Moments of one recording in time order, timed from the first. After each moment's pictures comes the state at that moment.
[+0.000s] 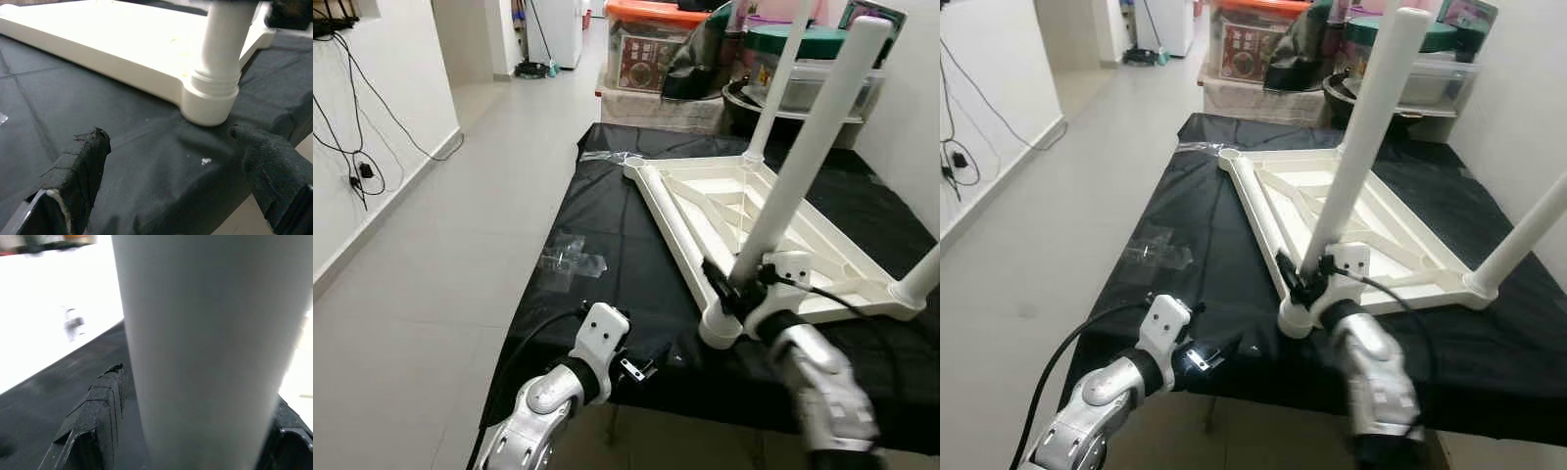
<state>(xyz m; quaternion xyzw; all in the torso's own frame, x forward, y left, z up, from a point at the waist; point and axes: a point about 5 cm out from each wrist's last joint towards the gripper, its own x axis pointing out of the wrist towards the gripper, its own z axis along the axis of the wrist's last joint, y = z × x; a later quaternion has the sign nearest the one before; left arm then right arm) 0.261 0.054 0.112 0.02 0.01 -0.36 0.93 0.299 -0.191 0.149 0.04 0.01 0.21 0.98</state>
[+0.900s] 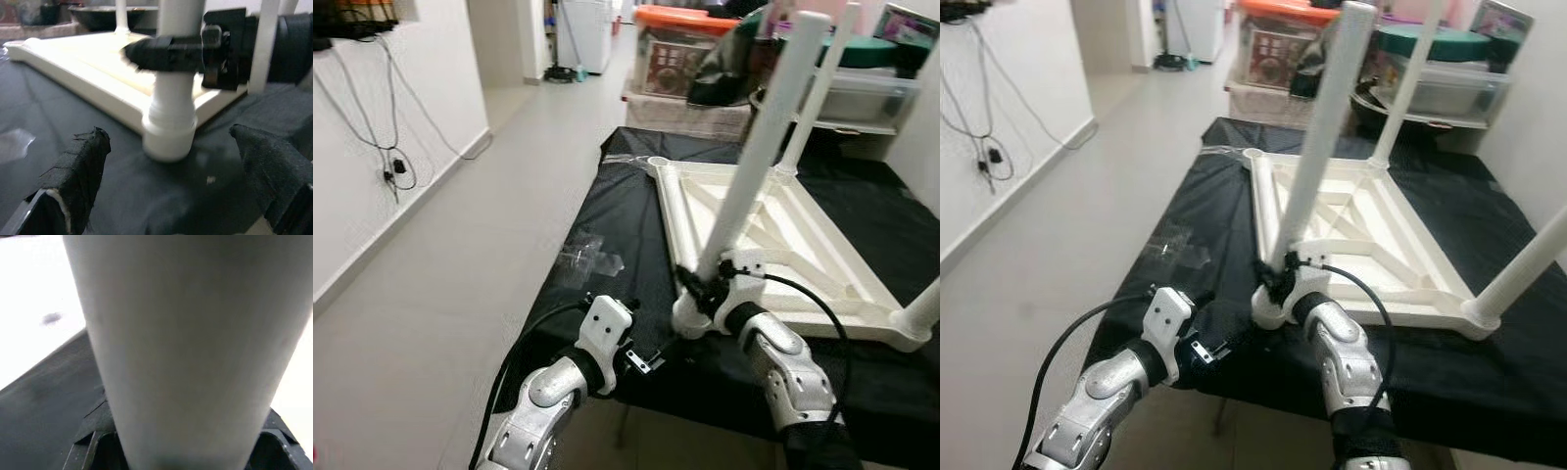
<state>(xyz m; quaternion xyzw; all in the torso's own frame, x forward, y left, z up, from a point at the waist) 0.266 0.050 0.117 0.01 -0.03 -0.38 0.92 0.324 -0.176 0.133 0.05 0.04 0.03 1.00</state>
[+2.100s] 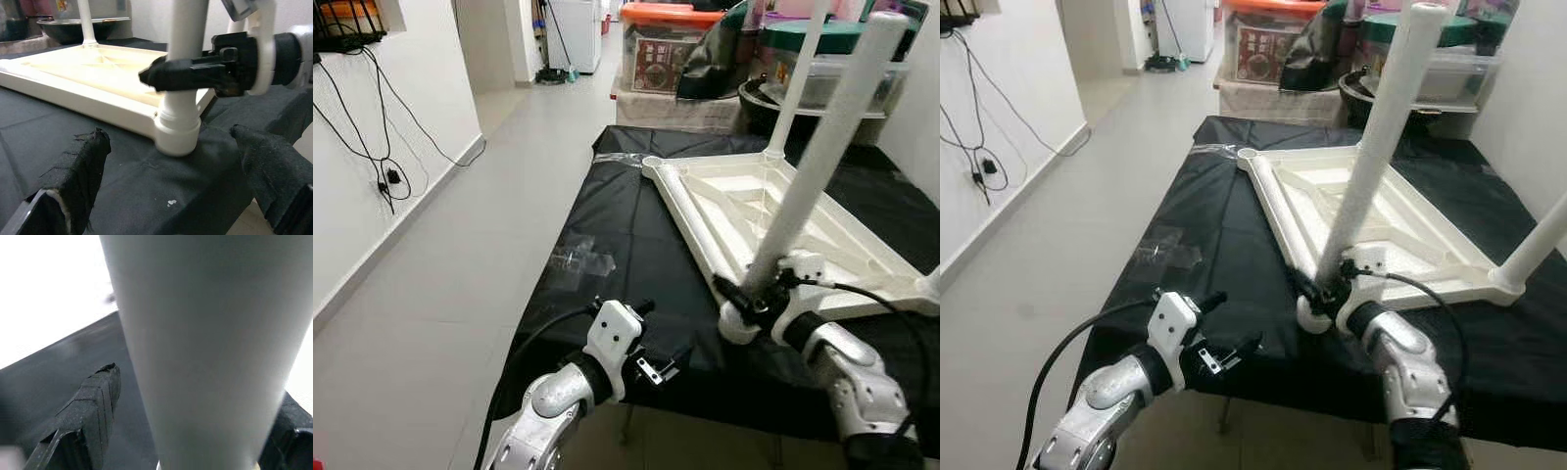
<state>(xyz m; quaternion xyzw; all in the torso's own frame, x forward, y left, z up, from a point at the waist) 0.251 0.045 0.134 0.00 -0.06 -0.40 0.91 0.304 -0.212 0.139 0.03 0.06 0.30 0.95</state>
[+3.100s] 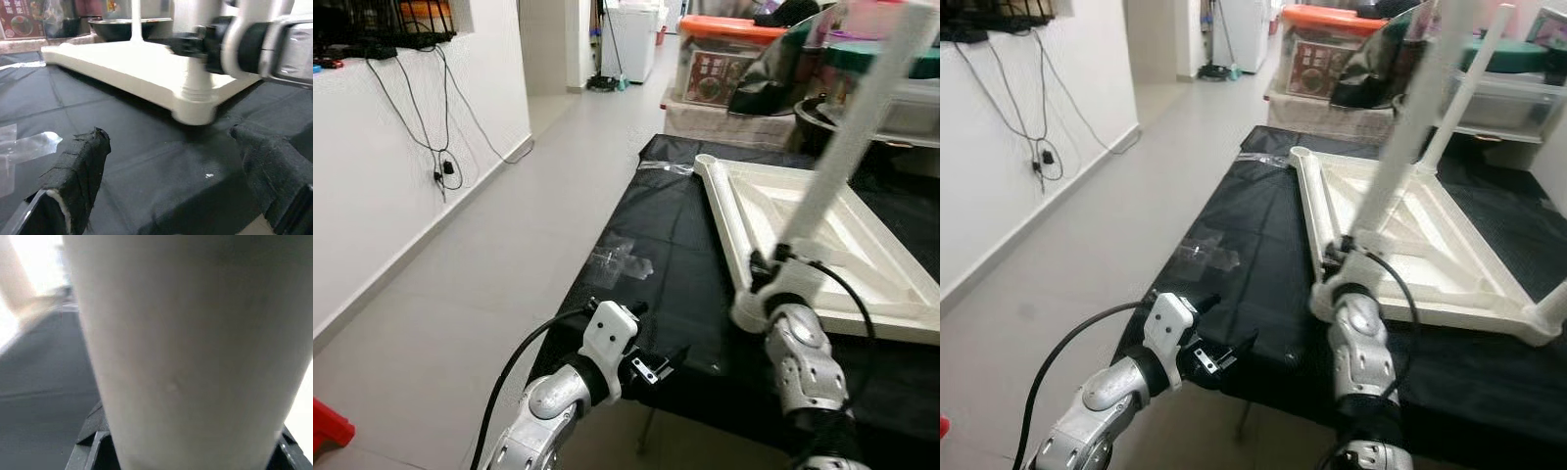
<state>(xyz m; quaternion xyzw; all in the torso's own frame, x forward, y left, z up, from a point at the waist) 0.250 0.047 0.131 0.00 -0.05 -0.39 0.92 0.317 -0.220 0.133 0.07 0.03 -0.23 0.97</state>
